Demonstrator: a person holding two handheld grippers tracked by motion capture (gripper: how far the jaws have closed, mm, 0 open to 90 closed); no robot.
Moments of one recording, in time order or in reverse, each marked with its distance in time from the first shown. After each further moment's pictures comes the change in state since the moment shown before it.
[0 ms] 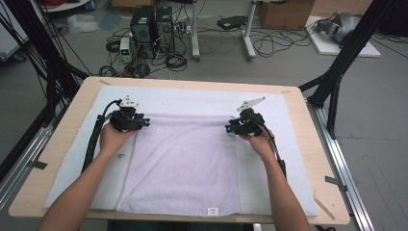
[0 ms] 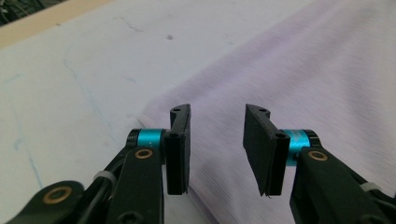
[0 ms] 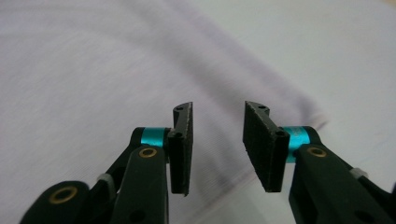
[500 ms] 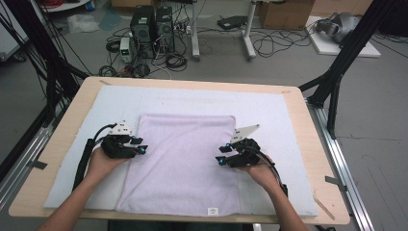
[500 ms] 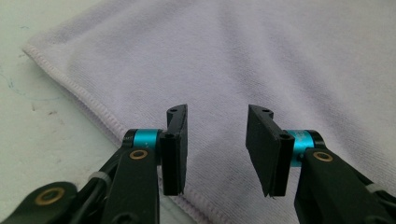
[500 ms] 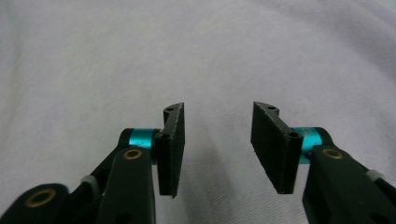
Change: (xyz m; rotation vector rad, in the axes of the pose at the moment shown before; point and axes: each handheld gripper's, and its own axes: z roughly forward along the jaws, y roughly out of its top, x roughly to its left) left arm -0.037 -0.048 -0.034 -0.002 -0.131 0.080; right arm 0.085 -0.031 -0.017 -0.013 0.160 -0.147
